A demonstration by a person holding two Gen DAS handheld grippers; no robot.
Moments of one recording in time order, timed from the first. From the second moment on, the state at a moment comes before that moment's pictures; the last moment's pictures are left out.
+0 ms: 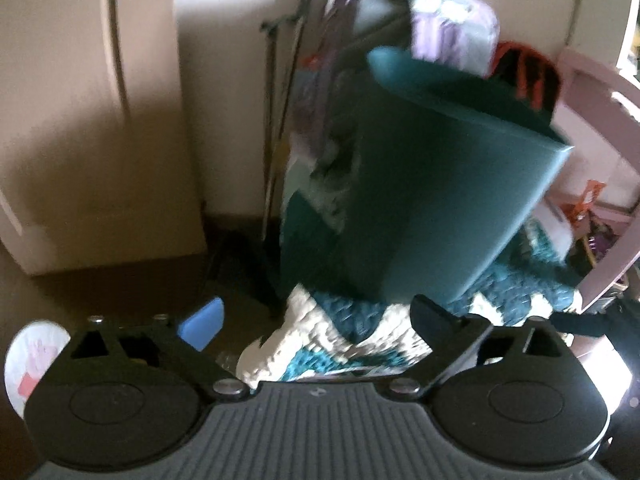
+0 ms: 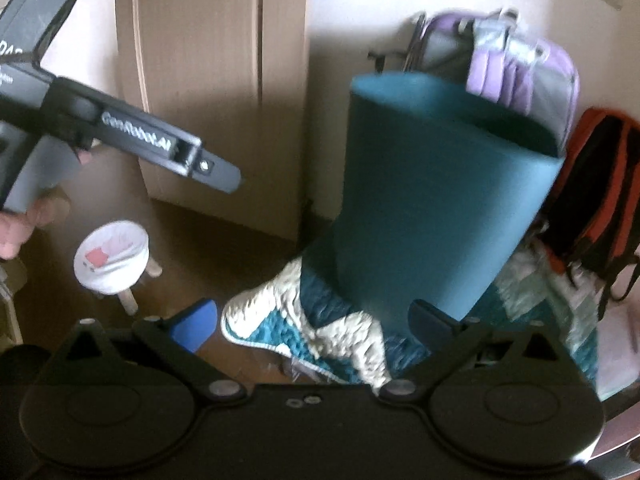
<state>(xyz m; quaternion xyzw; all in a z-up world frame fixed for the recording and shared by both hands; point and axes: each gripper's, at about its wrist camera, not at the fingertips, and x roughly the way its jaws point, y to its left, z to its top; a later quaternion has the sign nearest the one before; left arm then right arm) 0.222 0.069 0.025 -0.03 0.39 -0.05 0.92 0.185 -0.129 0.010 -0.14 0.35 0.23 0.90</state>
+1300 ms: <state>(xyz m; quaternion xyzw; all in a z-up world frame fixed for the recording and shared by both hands) 0.425 0.205 -0.454 -0.14 0.62 0.12 0.76 0.179 -0.017 -0.476 -0.38 0.56 0.41 0.60</state>
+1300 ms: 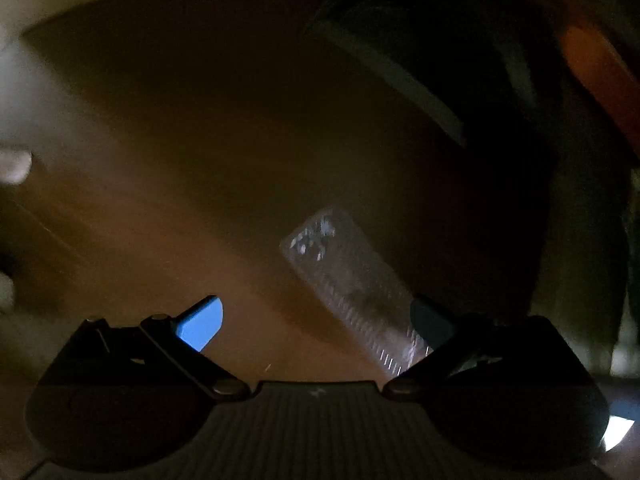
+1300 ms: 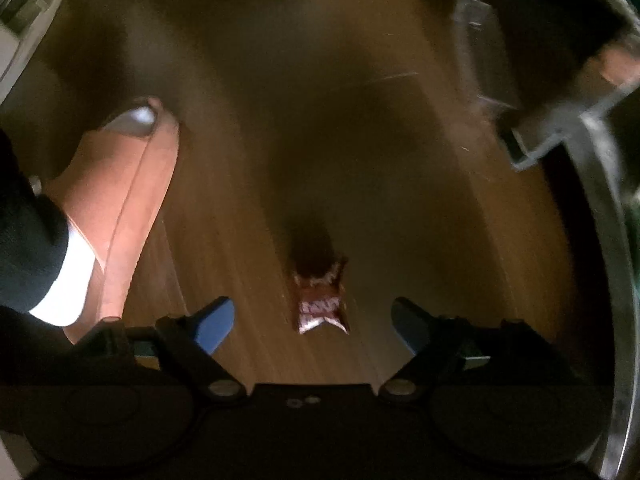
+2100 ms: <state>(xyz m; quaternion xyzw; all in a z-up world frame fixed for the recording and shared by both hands) 0.438 0.183 -0.524 -0.20 0.65 0.19 0.70 0.178 -0.009 -0.543 -0.45 0.53 0.42 0.58</state>
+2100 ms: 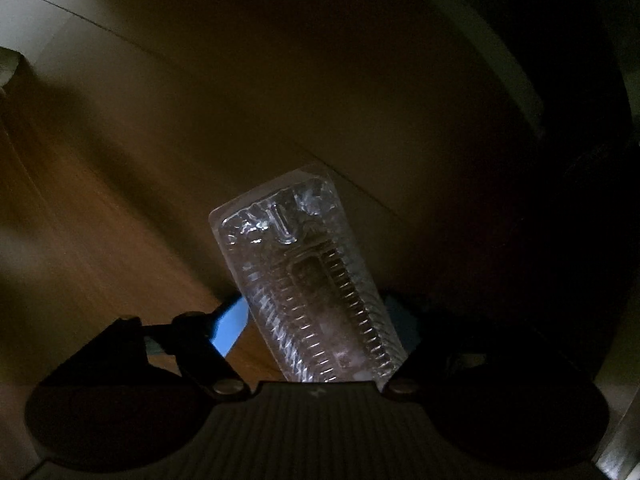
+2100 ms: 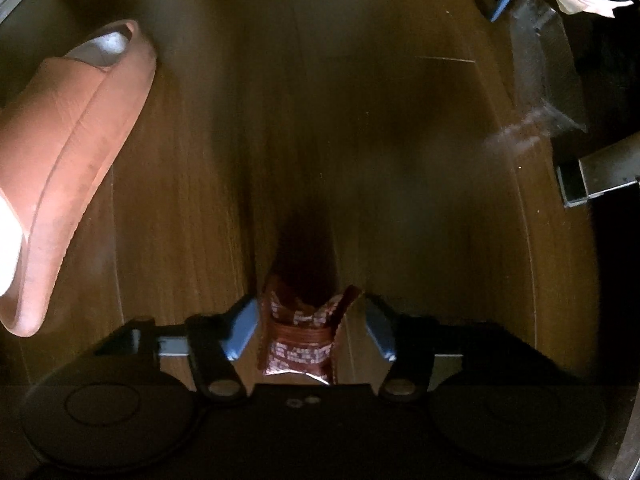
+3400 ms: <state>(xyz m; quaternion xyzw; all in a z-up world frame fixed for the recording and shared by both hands) 0.264 0.168 -0.084 -0.10 0.46 0.08 0.88 0.196 -0.081 -0.110 -0.13 0.42 0.24 0.86</state>
